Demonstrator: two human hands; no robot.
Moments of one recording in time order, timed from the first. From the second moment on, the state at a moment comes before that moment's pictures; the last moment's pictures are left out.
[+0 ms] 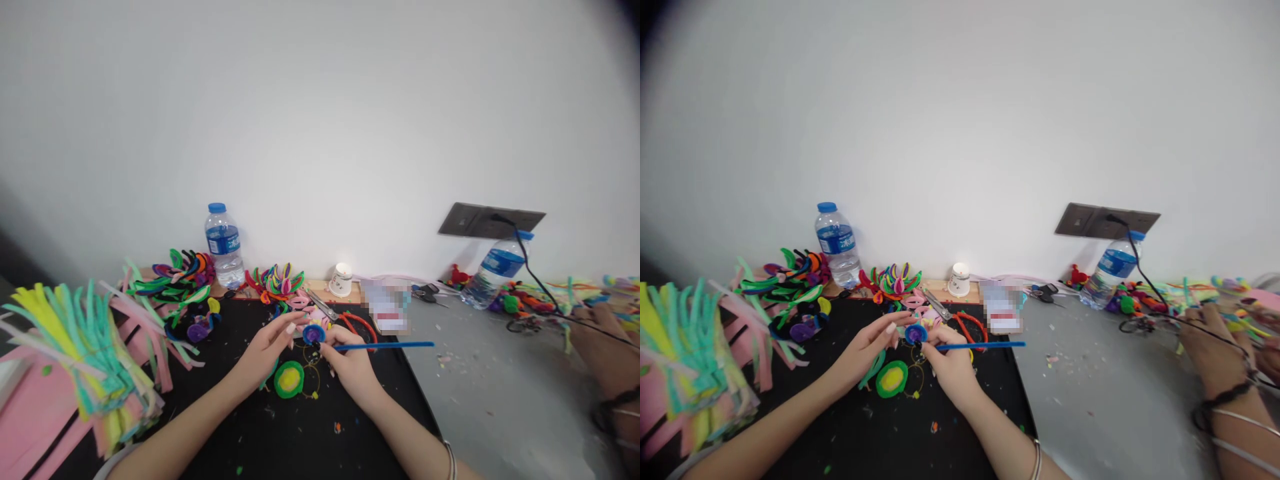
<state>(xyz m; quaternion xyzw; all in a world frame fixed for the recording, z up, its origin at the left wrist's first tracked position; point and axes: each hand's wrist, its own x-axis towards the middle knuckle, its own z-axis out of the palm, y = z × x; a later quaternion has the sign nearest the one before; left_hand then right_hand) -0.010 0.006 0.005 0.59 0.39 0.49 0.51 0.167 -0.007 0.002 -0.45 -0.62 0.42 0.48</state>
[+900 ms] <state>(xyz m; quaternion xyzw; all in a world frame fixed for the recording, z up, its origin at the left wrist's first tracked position) -0.015 0.012 0.001 0.34 0.32 0.57 0.68 0.168 -0.005 0.000 -0.46 -0.62 0.42 0.48</state>
